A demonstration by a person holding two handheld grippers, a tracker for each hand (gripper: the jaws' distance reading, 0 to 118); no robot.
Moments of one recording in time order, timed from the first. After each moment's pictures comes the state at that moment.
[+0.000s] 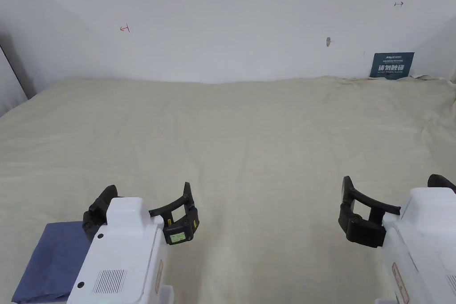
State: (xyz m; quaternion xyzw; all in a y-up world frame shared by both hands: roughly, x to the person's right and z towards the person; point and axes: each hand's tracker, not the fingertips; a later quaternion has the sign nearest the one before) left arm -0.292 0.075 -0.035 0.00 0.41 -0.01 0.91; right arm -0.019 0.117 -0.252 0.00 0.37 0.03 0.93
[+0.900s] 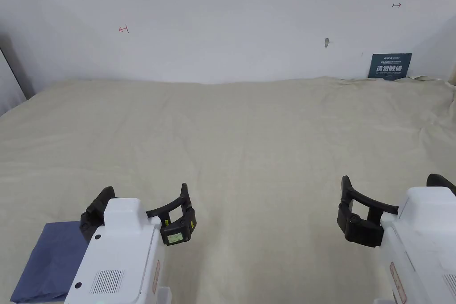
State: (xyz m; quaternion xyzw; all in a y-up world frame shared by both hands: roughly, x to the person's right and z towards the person) left arm -0.292 0.073 -0.033 0.00 0.41 -0.01 0.91; right arm -0.018 0.120 -0.249 0.00 0.36 0.04 0.93
